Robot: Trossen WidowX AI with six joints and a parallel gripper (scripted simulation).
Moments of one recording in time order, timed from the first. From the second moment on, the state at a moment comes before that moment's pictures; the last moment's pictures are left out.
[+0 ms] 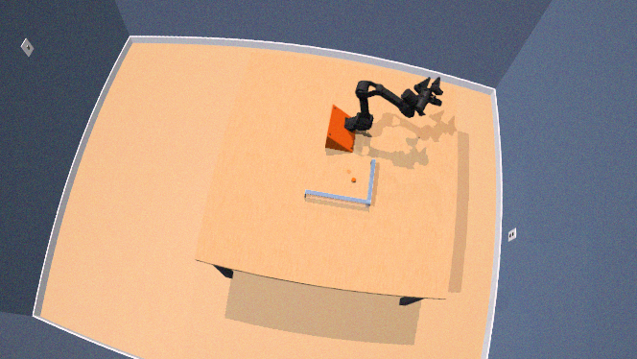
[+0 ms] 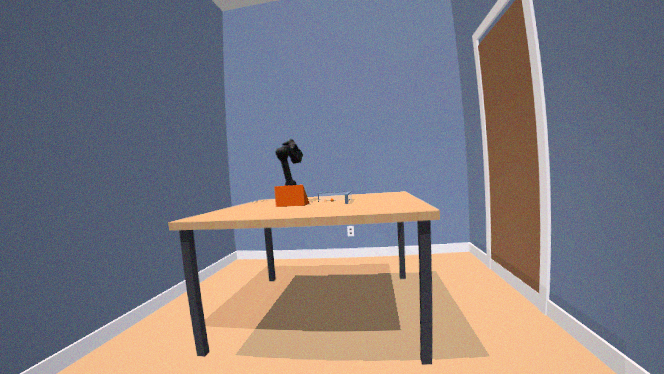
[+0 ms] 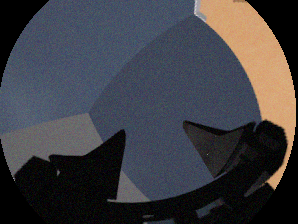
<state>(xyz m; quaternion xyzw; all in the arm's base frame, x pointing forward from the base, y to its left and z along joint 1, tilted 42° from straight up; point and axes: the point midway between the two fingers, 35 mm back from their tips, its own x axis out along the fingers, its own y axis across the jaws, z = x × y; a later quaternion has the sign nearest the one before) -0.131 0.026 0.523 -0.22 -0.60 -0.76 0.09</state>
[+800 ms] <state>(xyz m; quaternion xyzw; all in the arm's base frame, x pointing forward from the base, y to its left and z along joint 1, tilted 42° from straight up) -0.039 0.182 0.521 -0.39 -0.39 -0.81 -0.21</state>
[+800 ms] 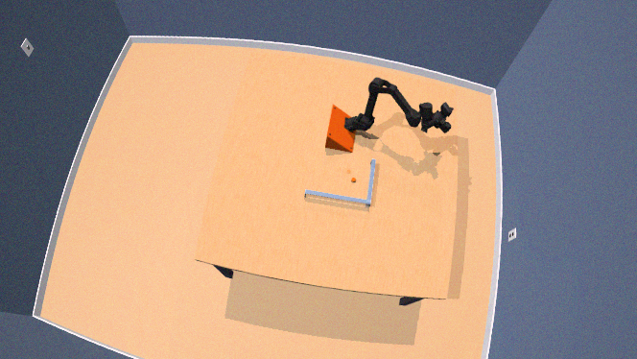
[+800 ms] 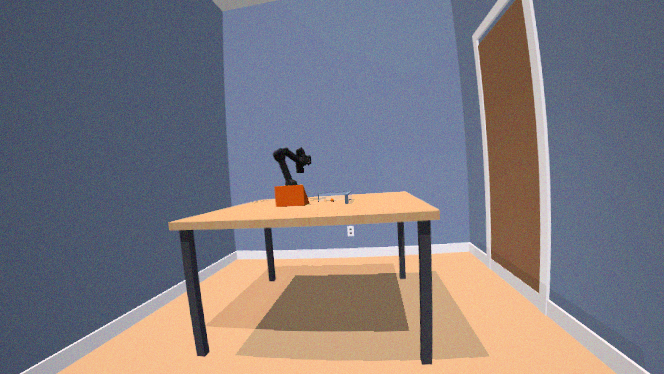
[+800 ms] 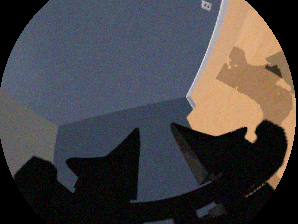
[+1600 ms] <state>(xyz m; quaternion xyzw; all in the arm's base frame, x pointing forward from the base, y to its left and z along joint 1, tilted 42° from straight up) 0.194 0.258 0.430 -0.31 -0.17 -0.66 -0.67</state>
